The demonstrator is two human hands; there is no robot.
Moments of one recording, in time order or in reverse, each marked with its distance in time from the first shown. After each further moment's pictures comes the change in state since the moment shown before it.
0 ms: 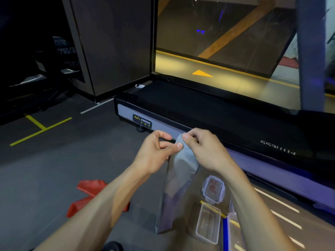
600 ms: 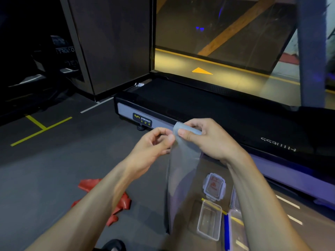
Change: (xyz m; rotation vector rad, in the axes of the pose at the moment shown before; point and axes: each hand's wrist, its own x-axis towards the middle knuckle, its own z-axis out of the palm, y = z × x) left_hand -0.005 0.005 -0.016 -0.149 -0.201 0.038; right_hand 0.002 -0.014 -0.018 0.201 -0.073 -0.103
